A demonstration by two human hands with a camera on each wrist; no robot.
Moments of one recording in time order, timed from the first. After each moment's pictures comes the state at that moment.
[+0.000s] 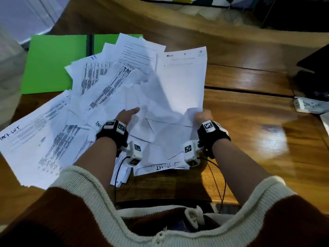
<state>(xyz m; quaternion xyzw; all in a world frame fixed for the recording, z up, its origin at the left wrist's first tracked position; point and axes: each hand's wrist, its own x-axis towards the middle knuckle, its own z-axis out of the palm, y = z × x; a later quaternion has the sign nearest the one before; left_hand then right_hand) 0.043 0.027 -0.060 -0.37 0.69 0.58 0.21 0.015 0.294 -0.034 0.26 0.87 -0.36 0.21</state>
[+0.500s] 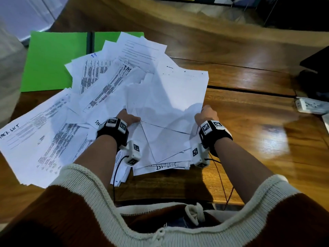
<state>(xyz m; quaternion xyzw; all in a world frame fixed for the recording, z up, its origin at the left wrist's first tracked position) 0.041 0.037 -0.056 -0.32 0.82 0.41 0.24 0.011 0.305 -0.031 0.22 0.93 -0.22 0.21</state>
